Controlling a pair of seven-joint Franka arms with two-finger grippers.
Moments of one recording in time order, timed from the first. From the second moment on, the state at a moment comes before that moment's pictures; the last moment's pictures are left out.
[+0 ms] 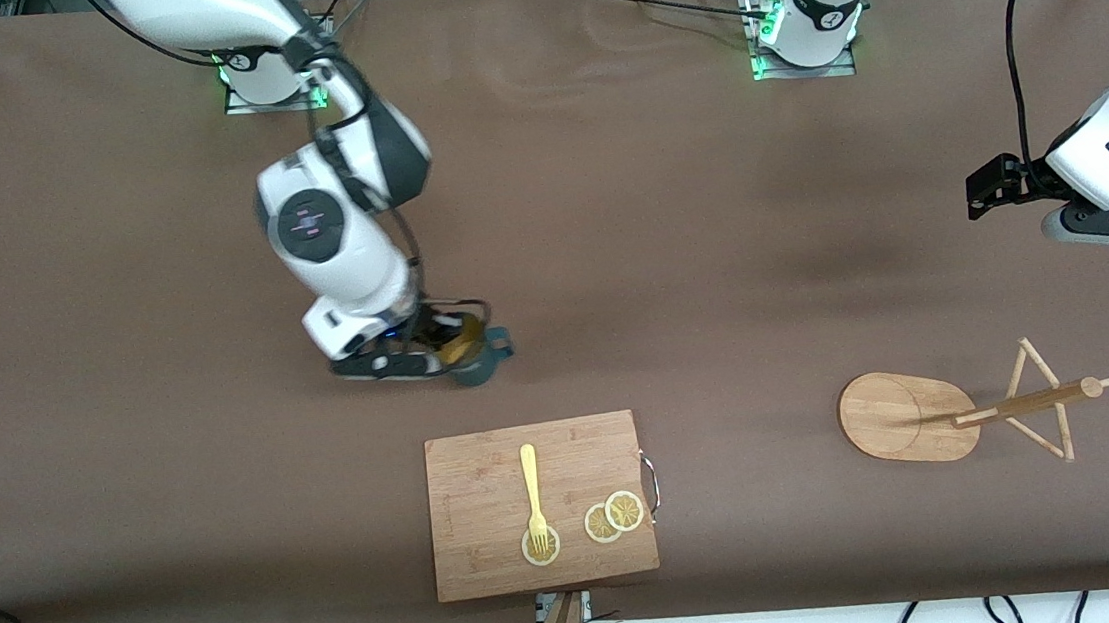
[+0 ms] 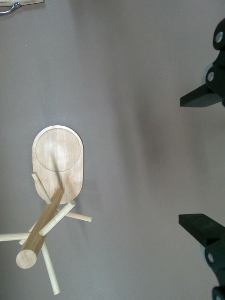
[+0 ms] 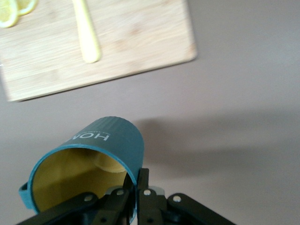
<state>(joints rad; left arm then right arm) 0.02 0.10 -0.04 -1.62 0.05 1.67 0.15 0.55 0.56 0.03 -1.54 0.04 2.22 0.71</state>
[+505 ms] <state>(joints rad) 0.02 0.11 -0.04 -1.62 0.05 1.67 0.15 0.78 0.76 0.03 -1.29 0.04 2.22 0.99</state>
